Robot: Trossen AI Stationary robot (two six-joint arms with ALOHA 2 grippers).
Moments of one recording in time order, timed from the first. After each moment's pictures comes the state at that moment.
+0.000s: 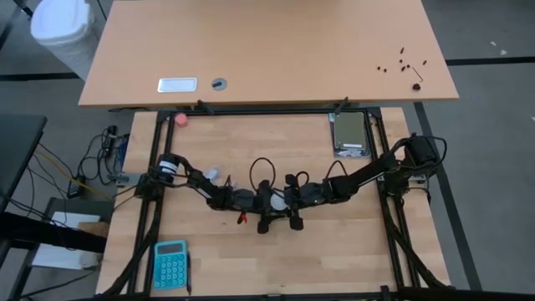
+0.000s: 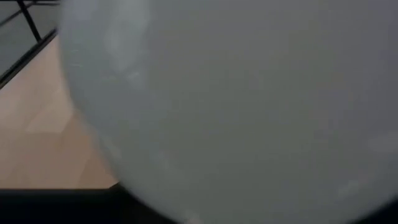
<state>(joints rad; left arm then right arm) -0.18 2.13 0.80 1.08 -0.15 -0.03 0.21 1.73 0.72 0.51 0.14 0.11</state>
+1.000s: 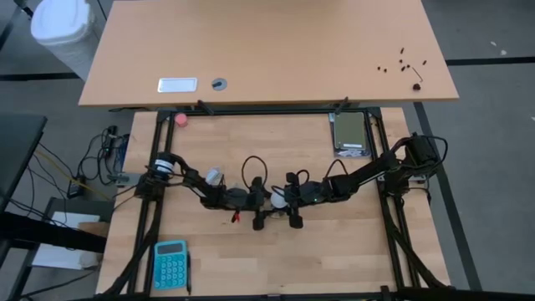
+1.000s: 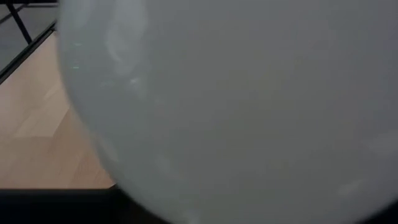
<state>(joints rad) -0.18 2.09 0.70 1.13 -0.23 -0.05 0.20 1.72 0.72 0.50 0.15 0.13</state>
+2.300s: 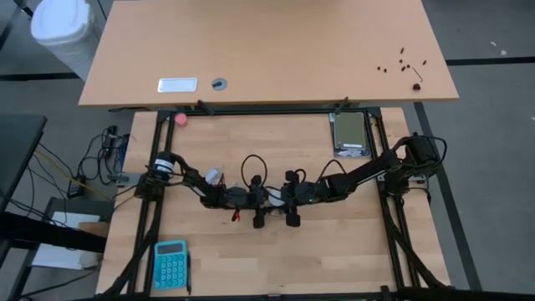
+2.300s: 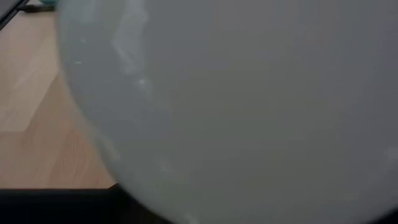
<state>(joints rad) -0.18 2.09 0.70 1.13 -0.24 -0.04 0.19 1.72 0.80 0.32 0.20 0.14</state>
